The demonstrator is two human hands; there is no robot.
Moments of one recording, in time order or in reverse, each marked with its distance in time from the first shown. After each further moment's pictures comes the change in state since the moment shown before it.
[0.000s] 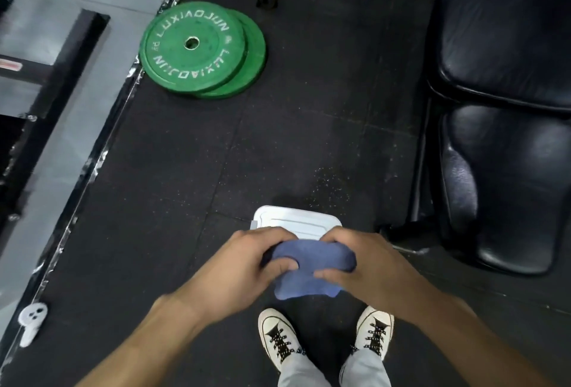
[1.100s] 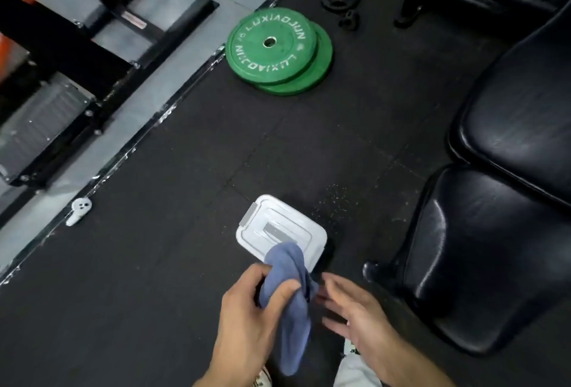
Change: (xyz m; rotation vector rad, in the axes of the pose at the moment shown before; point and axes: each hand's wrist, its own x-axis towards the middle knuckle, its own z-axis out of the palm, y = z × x) left_hand -0.013 0.156 0.172 -0.490 0.898 -0.553; right_hand -0.071 0.089 -0.039 0.977 -0.225 0.556
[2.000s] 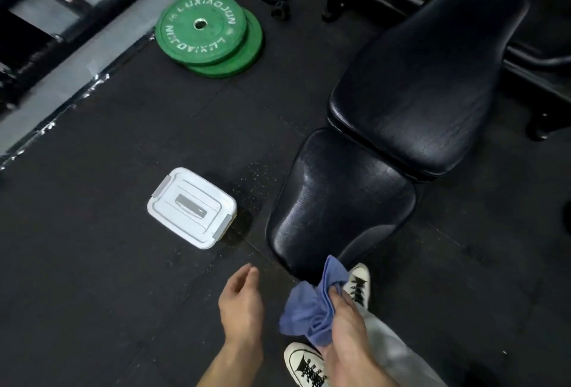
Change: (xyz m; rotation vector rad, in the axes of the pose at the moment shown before) left_hand -0.103 -0.004 0.263 -0.448 0.270 -0.695; right_hand -0.071 0.056 -0.233 0.359 0.374 0.093
